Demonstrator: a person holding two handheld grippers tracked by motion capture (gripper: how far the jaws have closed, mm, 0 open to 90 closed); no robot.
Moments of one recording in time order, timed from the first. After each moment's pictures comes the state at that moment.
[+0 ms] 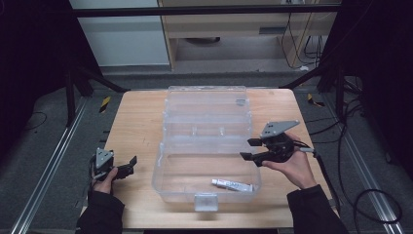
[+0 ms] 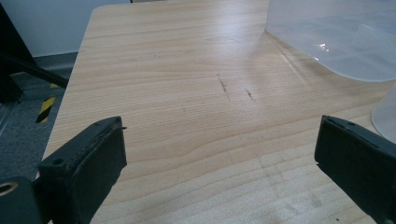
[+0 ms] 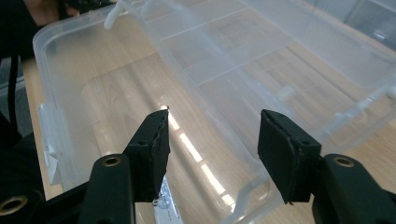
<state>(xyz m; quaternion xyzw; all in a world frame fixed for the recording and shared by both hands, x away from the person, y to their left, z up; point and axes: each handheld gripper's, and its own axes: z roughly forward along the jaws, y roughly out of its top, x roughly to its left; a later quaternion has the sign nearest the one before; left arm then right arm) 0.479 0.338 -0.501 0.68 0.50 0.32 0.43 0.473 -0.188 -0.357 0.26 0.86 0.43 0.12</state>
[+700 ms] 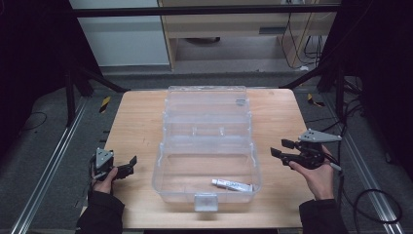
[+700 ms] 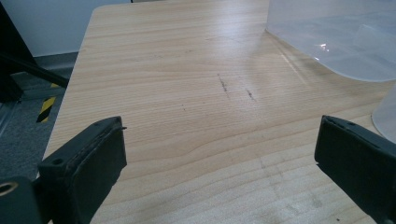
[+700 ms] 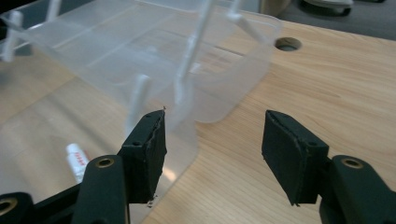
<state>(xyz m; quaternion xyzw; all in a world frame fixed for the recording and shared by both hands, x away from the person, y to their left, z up) 0.479 0.338 -0.501 0.68 0.50 0.32 0.42 0.465 -0.273 -0.402 0.42 0.76 0.47 0.18</state>
